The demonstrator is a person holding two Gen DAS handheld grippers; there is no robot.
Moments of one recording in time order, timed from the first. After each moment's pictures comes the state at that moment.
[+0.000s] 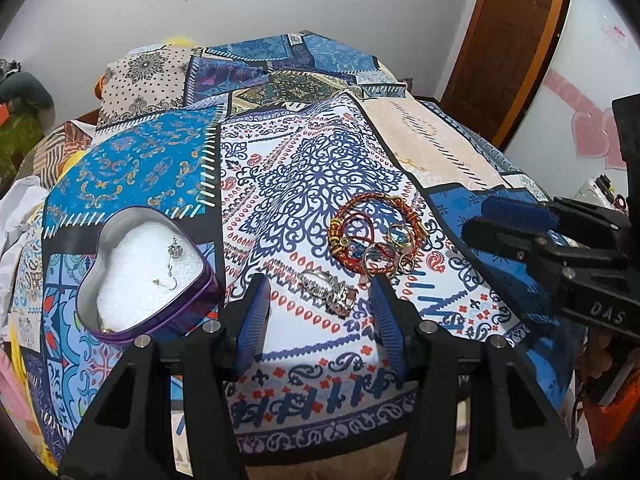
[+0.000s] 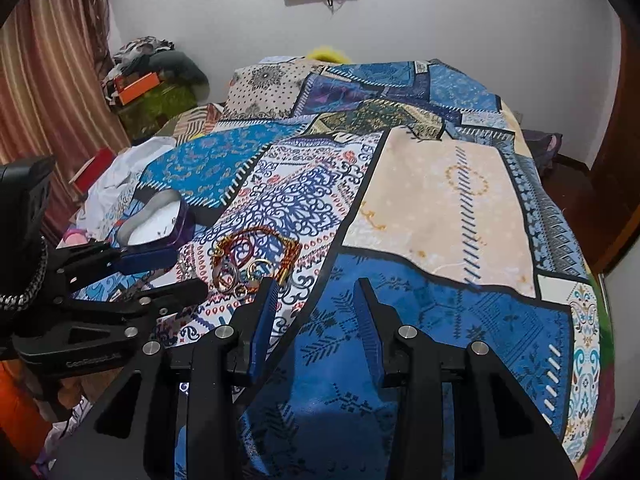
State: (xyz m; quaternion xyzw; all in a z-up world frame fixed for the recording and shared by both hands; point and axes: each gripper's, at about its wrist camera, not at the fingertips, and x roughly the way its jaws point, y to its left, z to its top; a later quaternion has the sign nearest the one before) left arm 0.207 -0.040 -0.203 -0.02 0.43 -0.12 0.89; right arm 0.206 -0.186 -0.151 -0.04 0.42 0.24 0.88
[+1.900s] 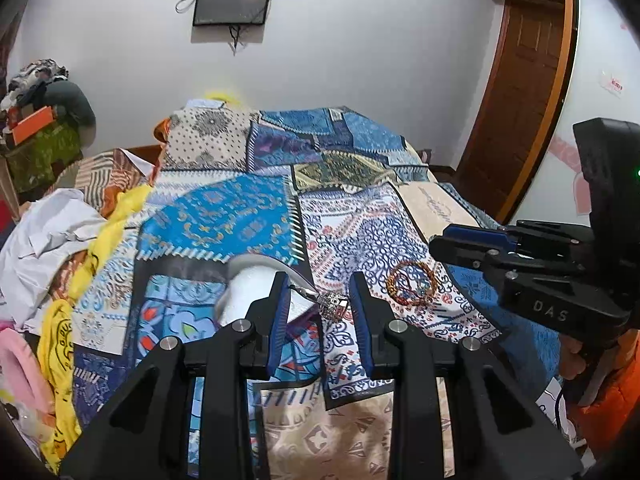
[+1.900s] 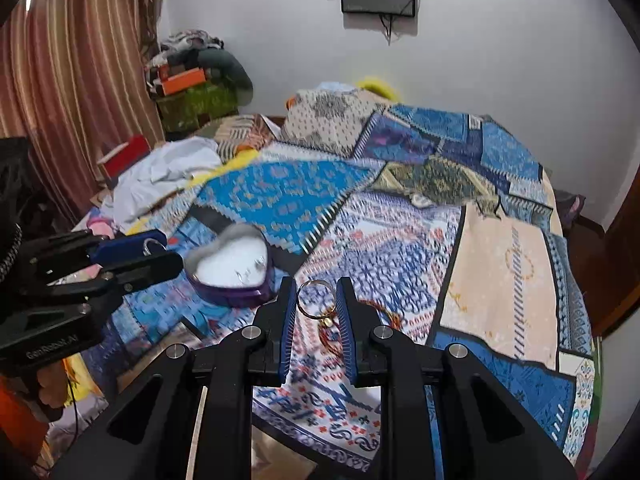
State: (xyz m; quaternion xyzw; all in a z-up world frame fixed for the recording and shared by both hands) left arm 0.145 0.046 -0.130 -0.06 0.33 -0.07 0.94; right arm 0.189 -0.102 -0.102 -0.09 0.36 0.29 0.88
